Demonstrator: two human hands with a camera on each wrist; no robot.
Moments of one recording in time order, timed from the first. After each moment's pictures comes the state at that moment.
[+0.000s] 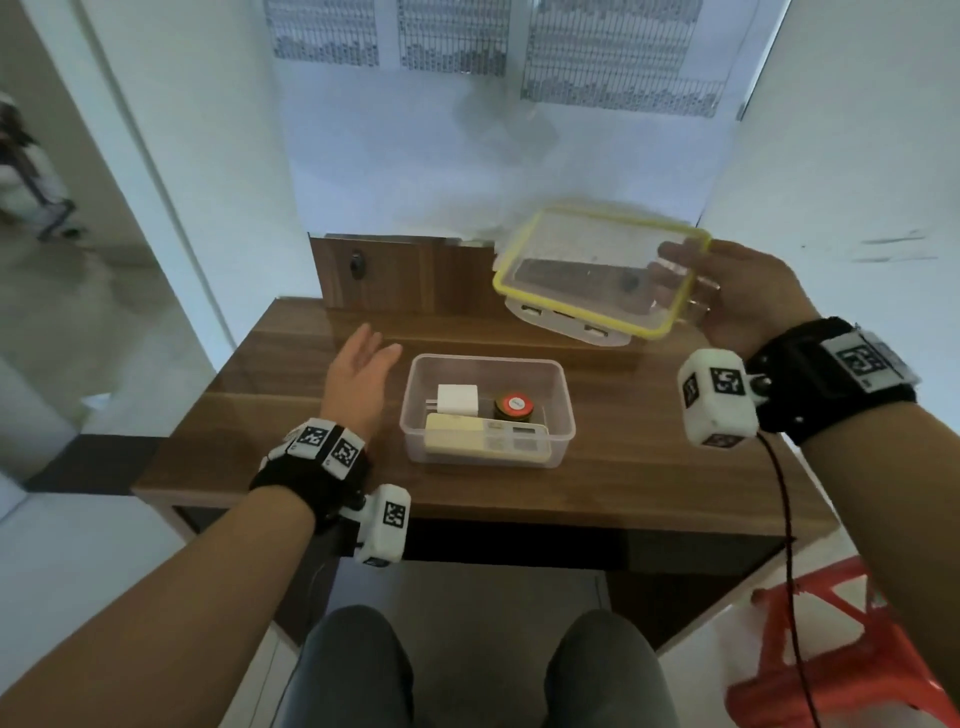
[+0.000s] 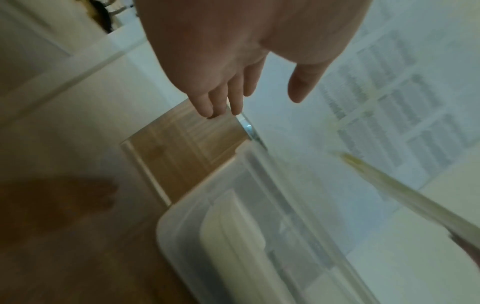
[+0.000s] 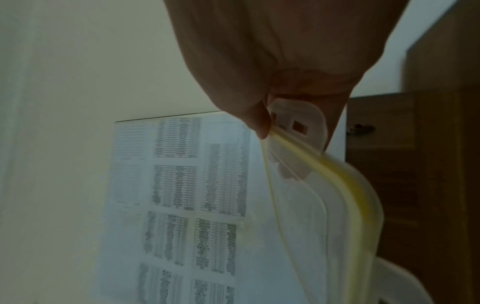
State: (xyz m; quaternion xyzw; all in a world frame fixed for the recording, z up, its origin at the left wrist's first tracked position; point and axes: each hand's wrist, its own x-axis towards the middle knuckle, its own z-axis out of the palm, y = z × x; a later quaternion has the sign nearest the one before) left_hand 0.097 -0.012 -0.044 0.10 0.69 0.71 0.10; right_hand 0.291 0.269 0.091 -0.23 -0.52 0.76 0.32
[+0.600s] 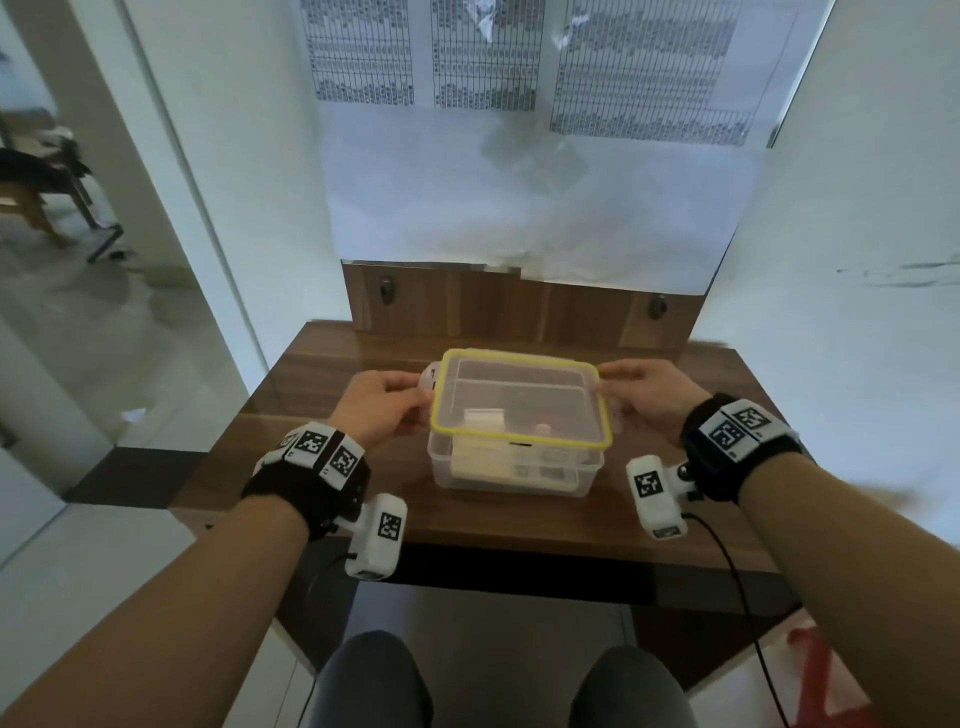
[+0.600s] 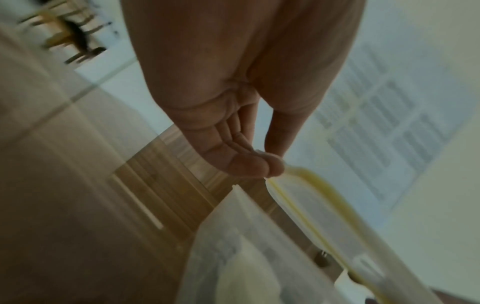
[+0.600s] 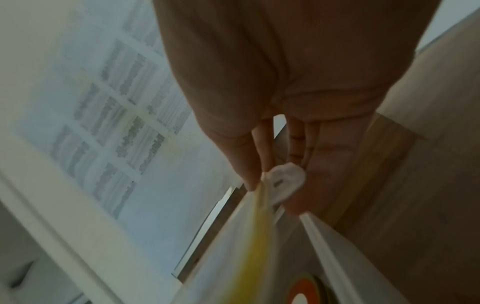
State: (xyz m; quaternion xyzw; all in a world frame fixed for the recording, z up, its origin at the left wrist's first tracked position) left_hand 0.086 -0.030 -0.016 0.14 0.75 0.60 0.23; right_hand 0.245 0.245 0.006 -0.32 -0.79 0.53 0.08
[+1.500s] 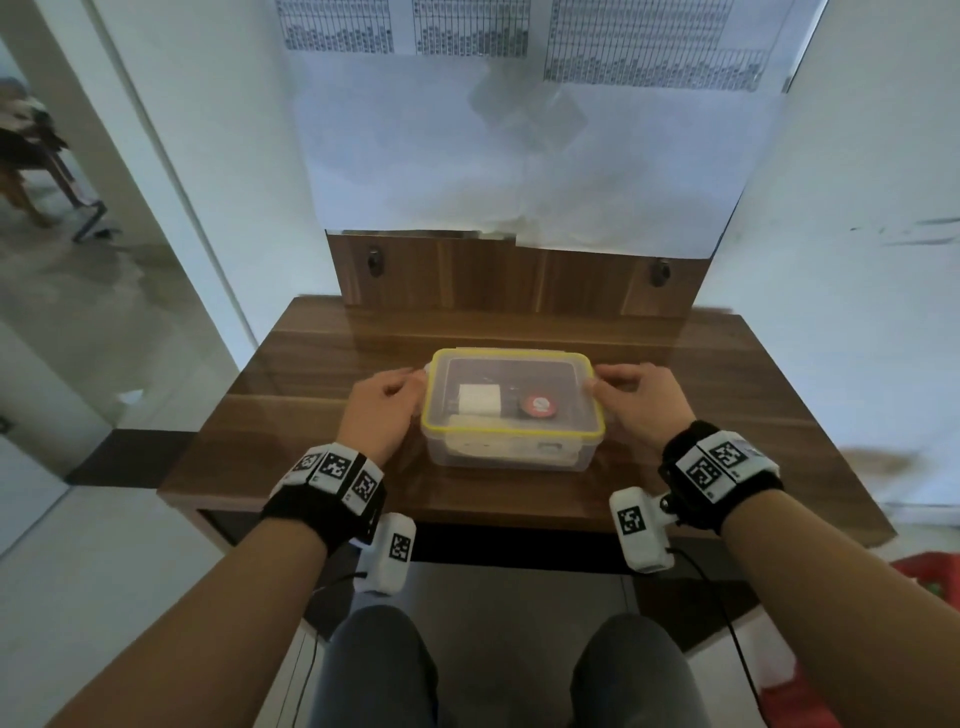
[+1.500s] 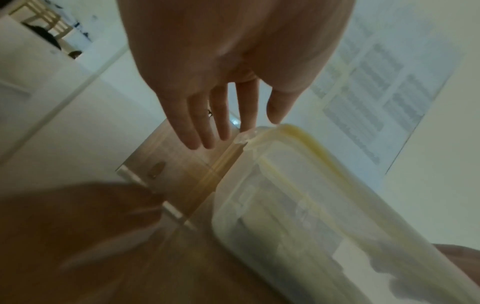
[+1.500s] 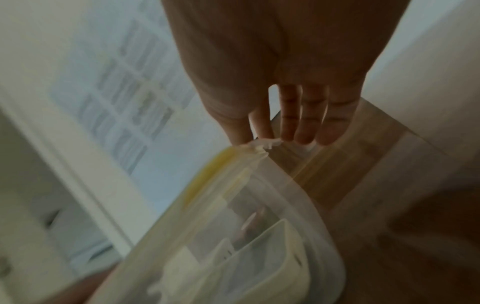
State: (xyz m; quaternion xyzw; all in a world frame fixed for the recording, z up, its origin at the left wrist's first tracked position) left_hand 0.108 -0.022 -0.046 0.11 0.79 0.59 0.13; right_hand 0.260 0.217 -0.024 -0.33 -0.82 0.43 0.16
